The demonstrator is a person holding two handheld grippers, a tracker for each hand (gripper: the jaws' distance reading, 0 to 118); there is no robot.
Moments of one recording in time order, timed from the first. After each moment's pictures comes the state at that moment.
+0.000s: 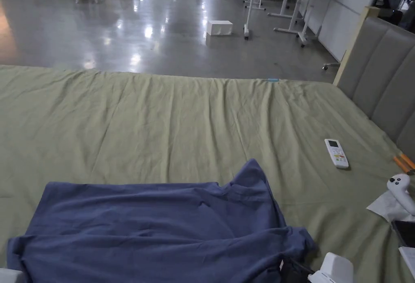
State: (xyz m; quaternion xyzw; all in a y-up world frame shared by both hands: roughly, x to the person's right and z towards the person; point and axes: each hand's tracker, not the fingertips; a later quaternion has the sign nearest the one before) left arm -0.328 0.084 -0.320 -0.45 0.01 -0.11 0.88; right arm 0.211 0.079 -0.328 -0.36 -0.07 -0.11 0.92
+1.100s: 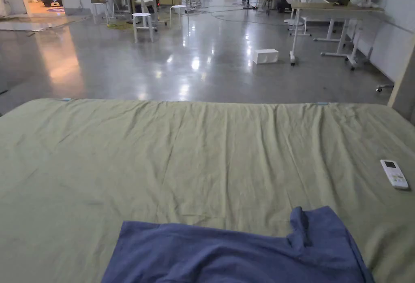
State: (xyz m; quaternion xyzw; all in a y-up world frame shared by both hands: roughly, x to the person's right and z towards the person) left arm -0.385 0.085 -0.153 -0.40 0.00 0.13 0.91; right arm 0.207 0.096 -0.170 -0.40 -0.08 -0.11 0.91
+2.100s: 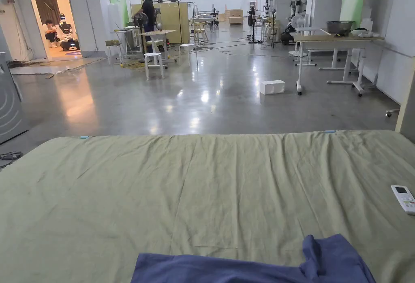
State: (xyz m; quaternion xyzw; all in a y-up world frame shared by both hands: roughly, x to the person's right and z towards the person) left arm -0.270 0.309 -0.038 -0.12 -0.05 0.00 0.99; right arm 0.122 0.291 -0.064 -0.11 0.08 -0.01 0.99
